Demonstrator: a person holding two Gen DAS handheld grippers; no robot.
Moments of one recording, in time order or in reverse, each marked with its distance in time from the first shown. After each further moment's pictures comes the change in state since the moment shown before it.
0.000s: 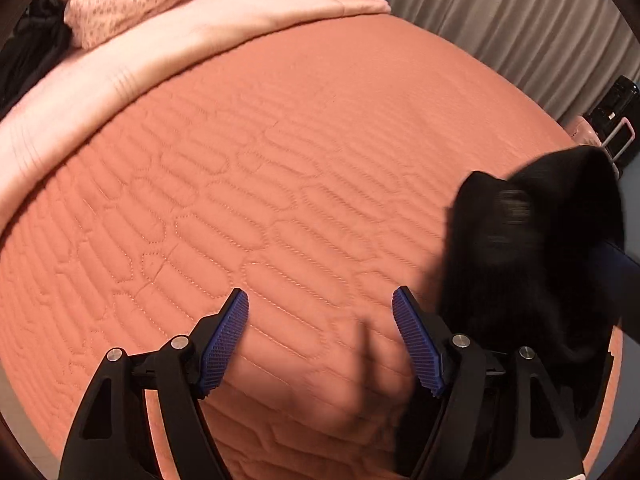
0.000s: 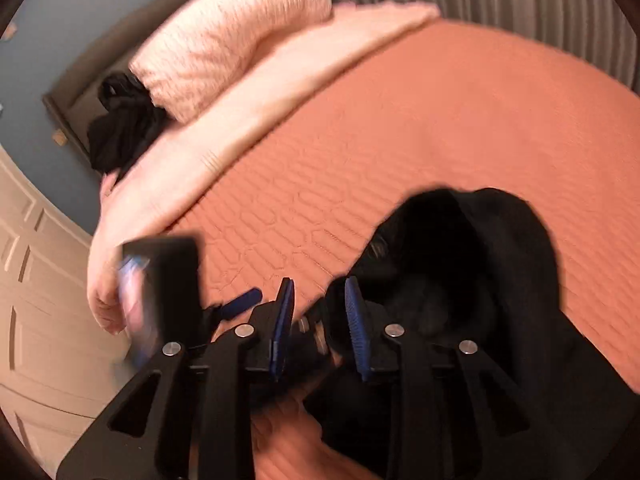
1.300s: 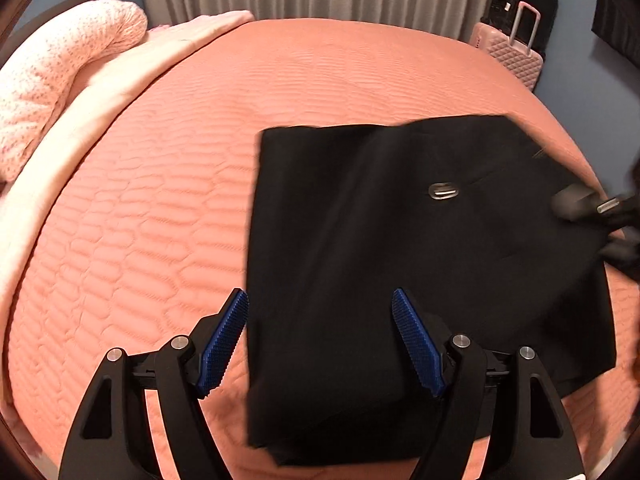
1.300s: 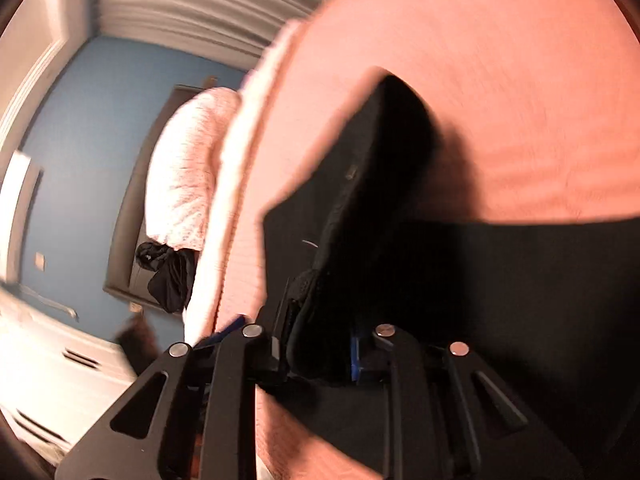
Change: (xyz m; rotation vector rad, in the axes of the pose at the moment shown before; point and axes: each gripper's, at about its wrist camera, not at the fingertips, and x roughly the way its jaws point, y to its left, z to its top) left arm -0.024 -0.134 -0.052 0.419 -0.037 -0.076; right arm -0.074 -0.237 -0.052 0.570 -0.121 0.268
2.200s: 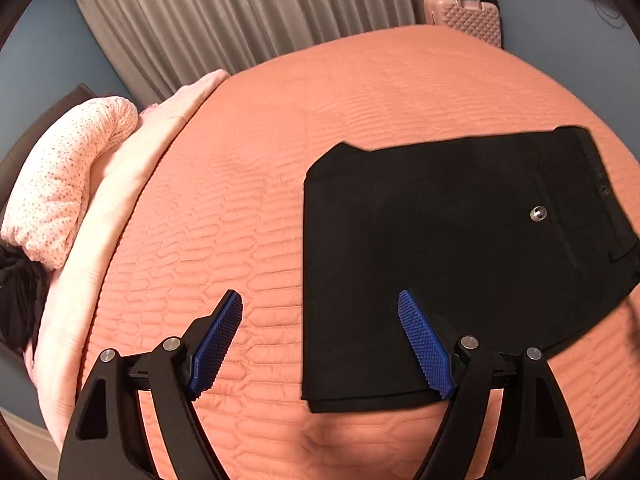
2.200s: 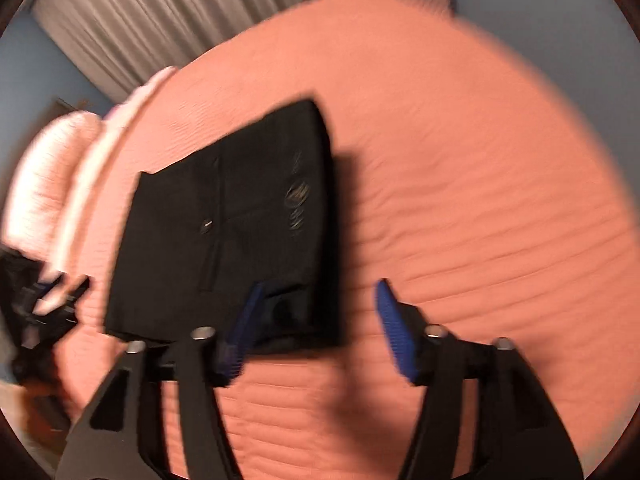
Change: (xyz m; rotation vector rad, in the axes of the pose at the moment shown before) left arm -0.059 -0.075 -0.036 0.291 -0.095 0.179; right arm -0.144 -0.004 -0.125 -0.066 -0.186 -0.758
